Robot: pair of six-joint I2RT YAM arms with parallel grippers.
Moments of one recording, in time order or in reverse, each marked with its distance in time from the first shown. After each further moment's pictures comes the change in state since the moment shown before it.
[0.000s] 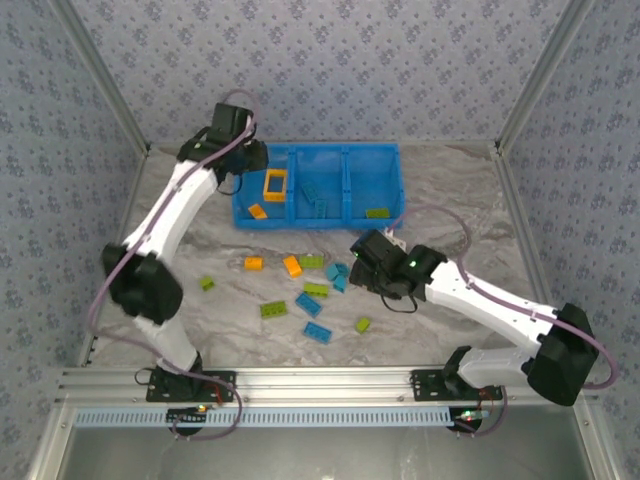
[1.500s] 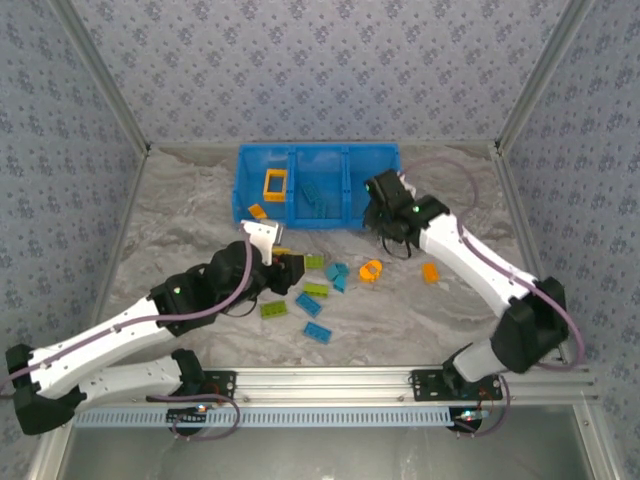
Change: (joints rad) left arm -0.696 -0.774 -0.816 0.282 -0.206 -0.241; right arm -0.312 0.287 0.379 0.103 0.056 -0.268
